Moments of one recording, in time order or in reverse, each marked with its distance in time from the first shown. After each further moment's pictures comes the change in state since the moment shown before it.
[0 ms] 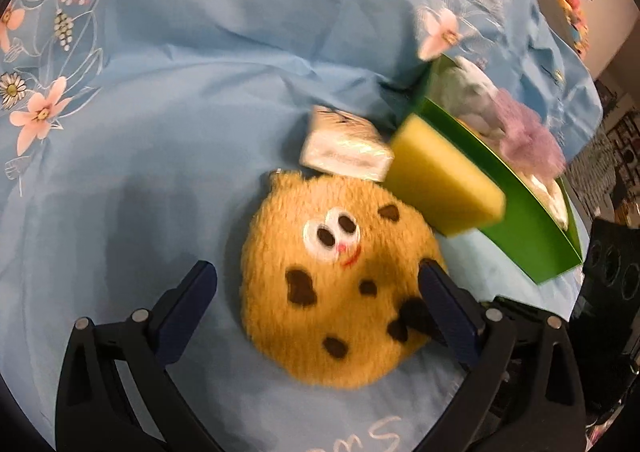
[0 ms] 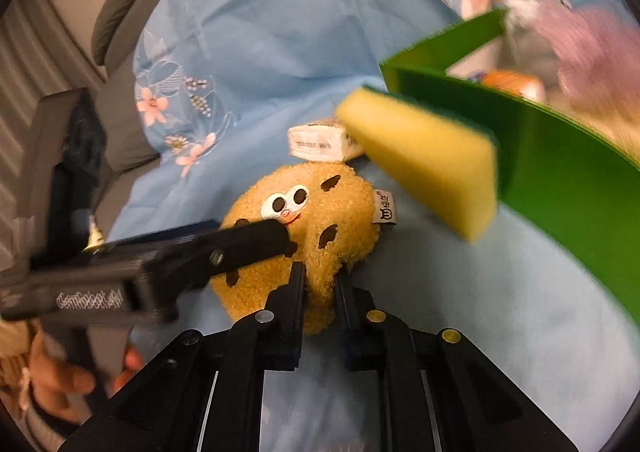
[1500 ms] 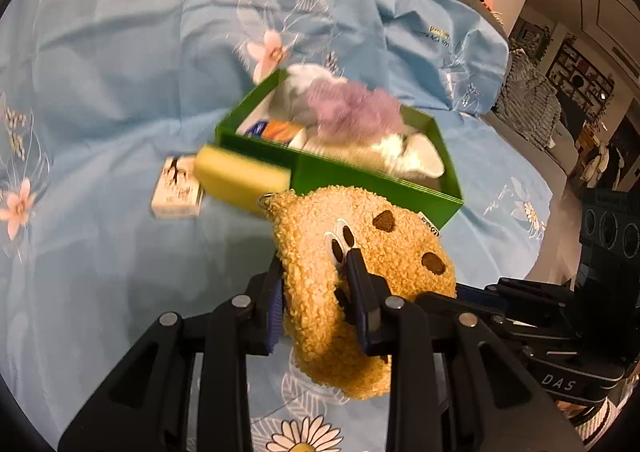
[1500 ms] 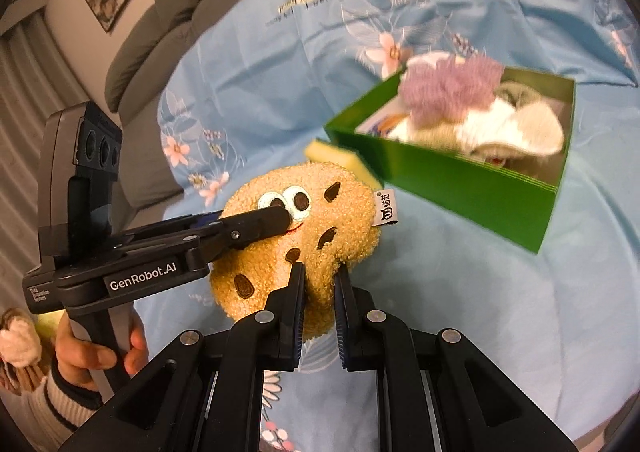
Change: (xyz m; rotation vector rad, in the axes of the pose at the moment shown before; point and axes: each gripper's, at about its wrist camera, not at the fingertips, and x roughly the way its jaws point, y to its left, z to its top) left arm -0.059 -0.133 -0.033 0.288 -0.095 -0.089; right arm -0.154 -0.011 -0.047 0.061 -0.175 -0.026
